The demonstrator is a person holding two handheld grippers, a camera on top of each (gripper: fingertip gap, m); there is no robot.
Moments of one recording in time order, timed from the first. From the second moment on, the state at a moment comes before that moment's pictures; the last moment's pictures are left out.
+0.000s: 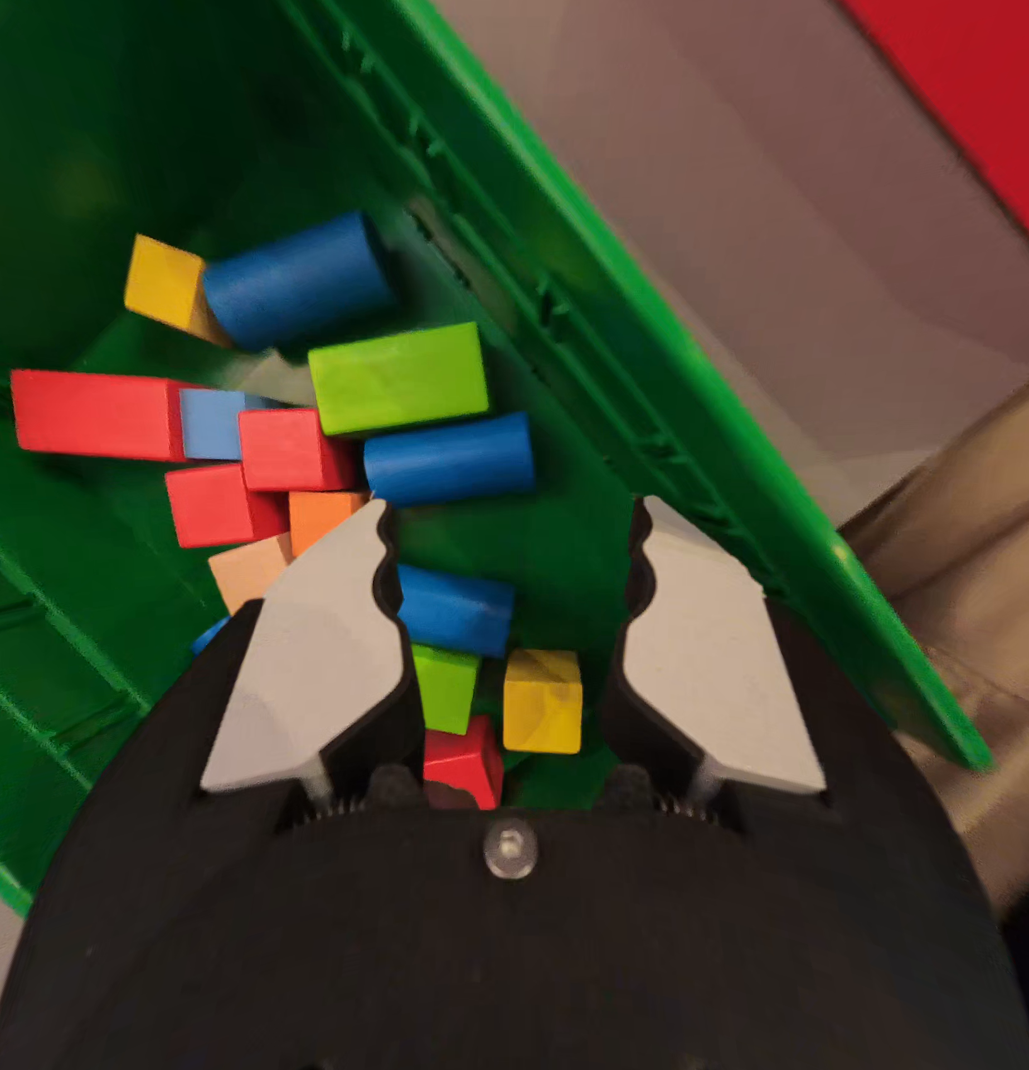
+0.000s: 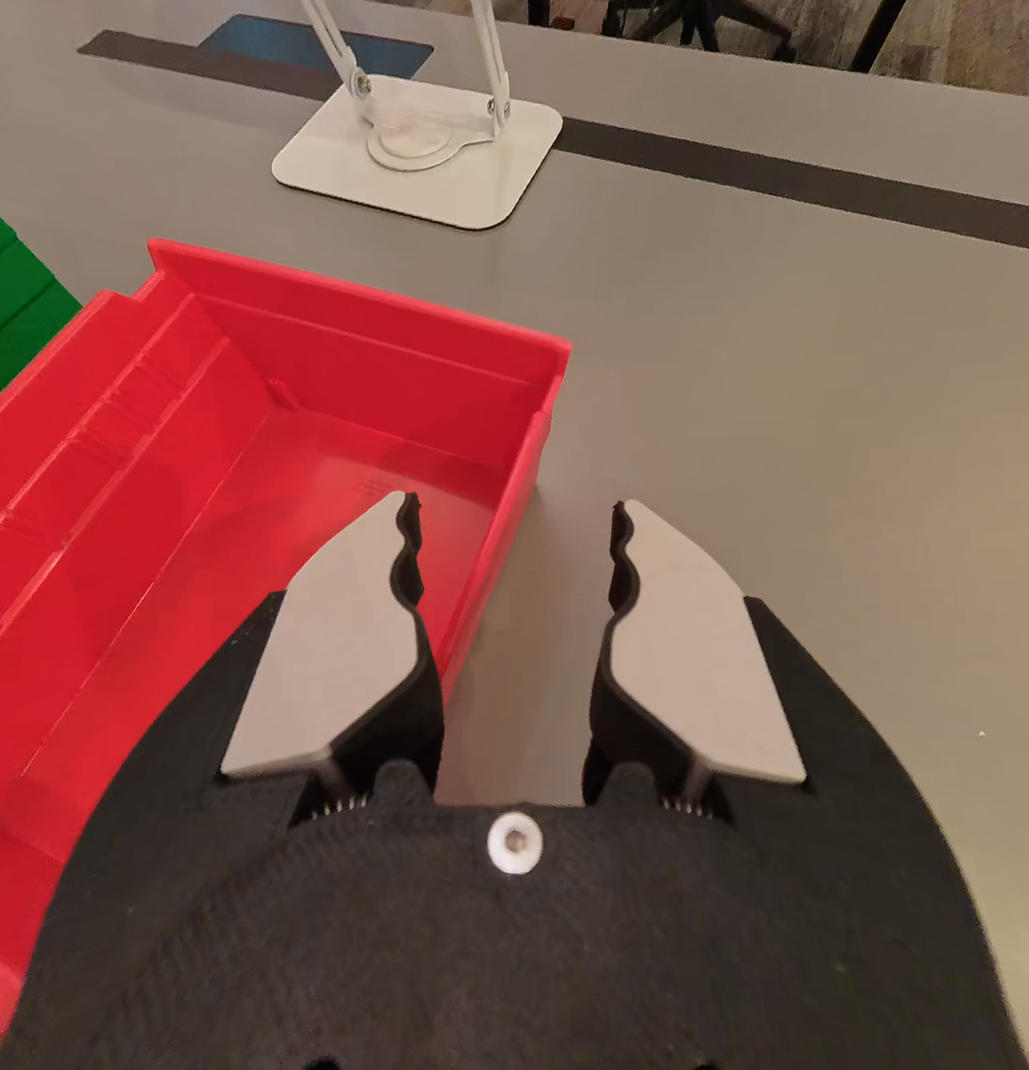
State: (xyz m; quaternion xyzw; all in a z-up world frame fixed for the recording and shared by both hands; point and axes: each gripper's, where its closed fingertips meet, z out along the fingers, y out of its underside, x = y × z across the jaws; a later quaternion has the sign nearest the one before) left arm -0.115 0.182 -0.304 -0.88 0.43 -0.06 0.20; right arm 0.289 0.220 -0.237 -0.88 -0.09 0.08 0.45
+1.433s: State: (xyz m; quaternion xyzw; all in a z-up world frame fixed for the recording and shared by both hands) left arm -0.030 0.130 -0.173 -0.58 0.57 0.08 0.57; right arm -0.048 0.118 -0.175 -0.73 -0.40 0.49 0.27
